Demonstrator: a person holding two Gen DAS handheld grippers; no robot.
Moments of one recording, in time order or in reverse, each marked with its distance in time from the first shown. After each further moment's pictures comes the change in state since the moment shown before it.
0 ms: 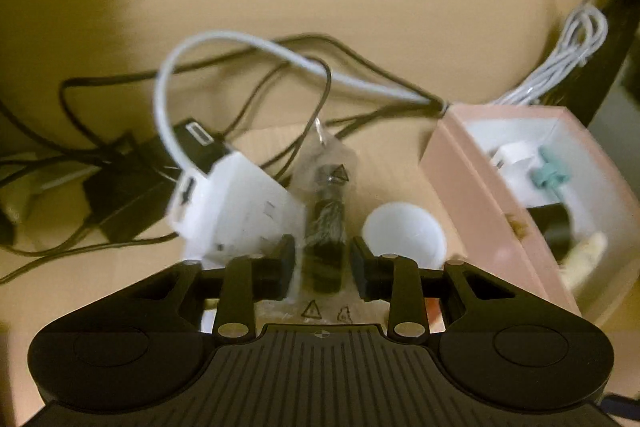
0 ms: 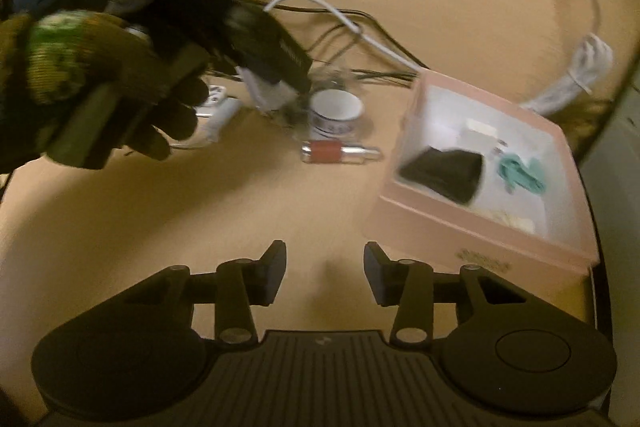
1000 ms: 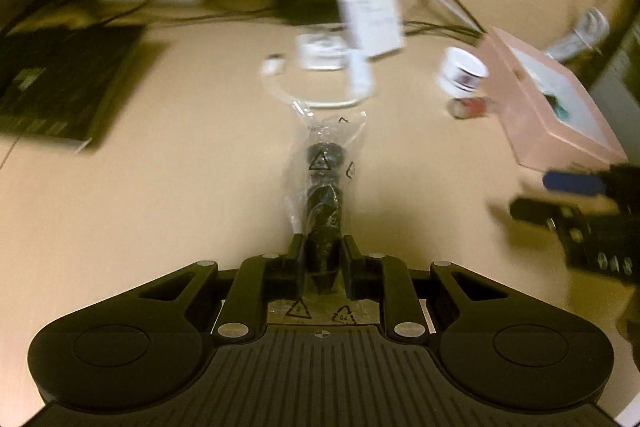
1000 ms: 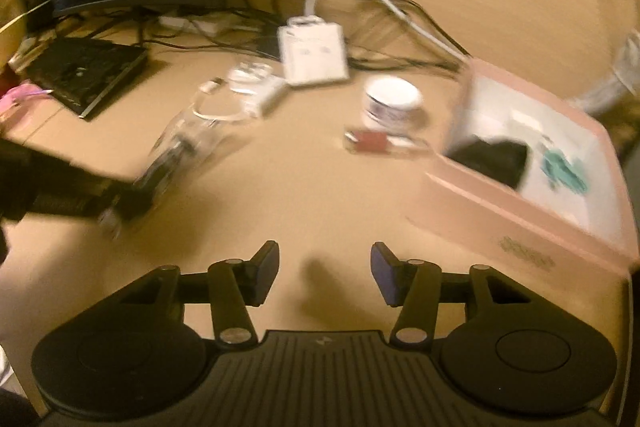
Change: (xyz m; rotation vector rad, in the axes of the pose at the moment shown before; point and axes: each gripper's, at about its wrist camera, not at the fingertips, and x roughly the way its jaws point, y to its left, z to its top) left arm -0.153 0.041 -0.198 -0.346 0.036 0.107; right arm 0.013 0.019 -0.009 -0.096 -0.006 0.139
